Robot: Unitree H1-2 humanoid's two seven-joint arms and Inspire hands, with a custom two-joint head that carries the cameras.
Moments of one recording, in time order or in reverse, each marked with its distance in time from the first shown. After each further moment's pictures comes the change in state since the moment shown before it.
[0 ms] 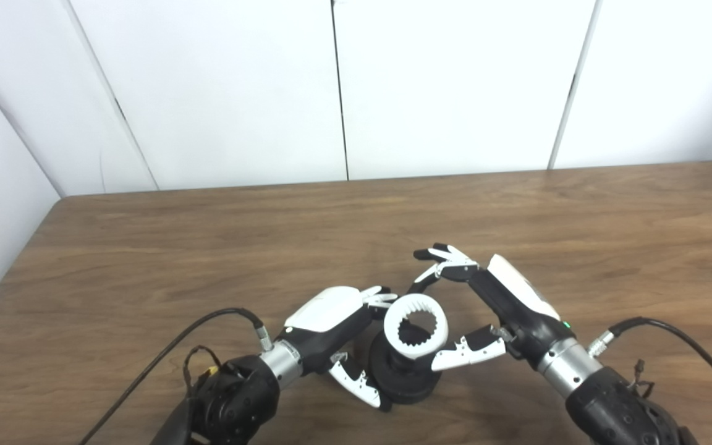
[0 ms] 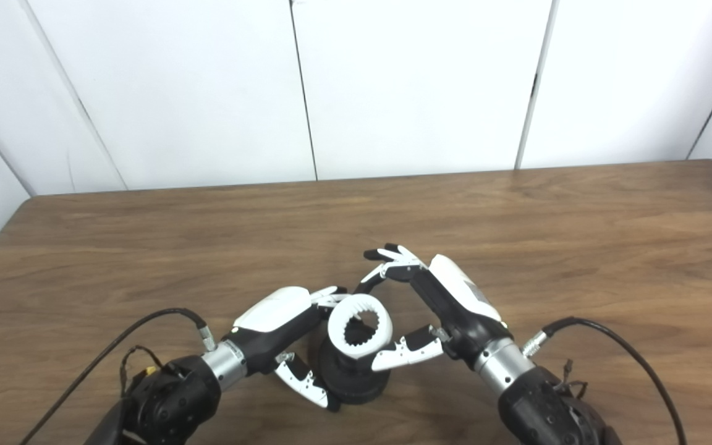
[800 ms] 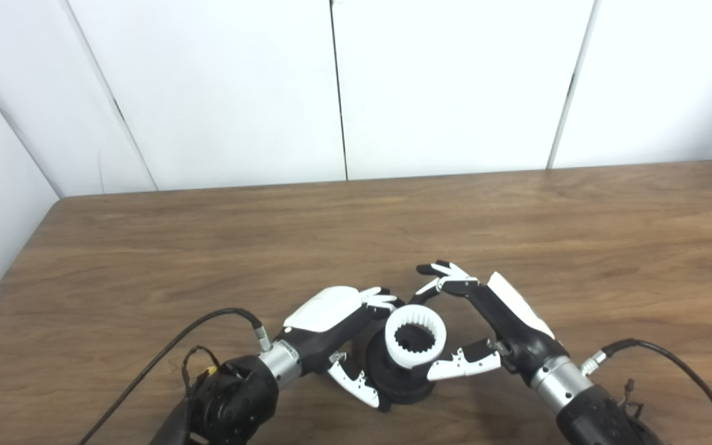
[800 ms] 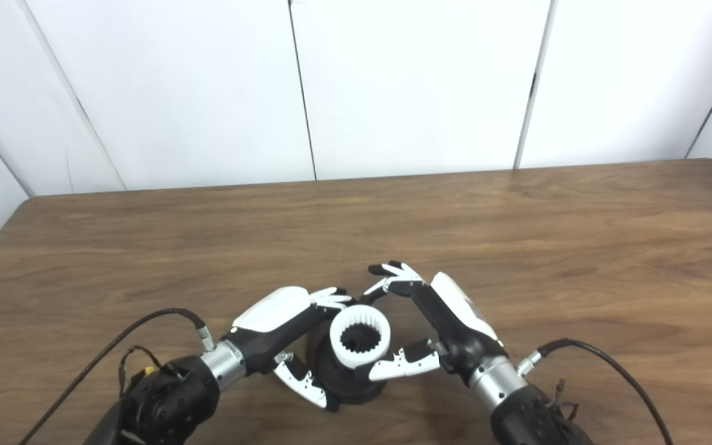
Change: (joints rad) left arm 0.002 0.002 0.004 0.000 -0.003 -0.004 0.004; right arm 0.049 0.043 0.002 0.054 0.007 -0.019 -0.067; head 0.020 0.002
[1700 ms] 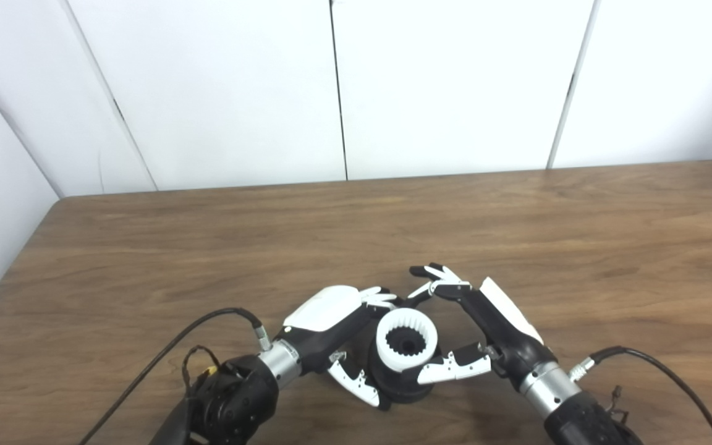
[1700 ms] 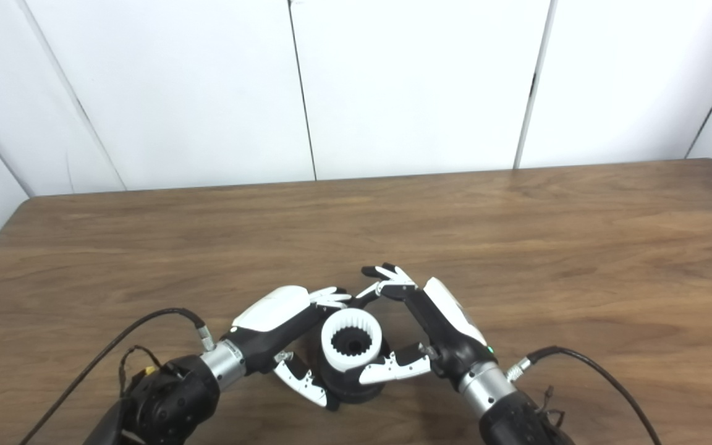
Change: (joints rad) left arm 0.000 -0.001 0.001 0.000 0.003 -0.007 0.001; right arm 0.011 0.036 0.008 0.026 0.033 -0.019 -0.016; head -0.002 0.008
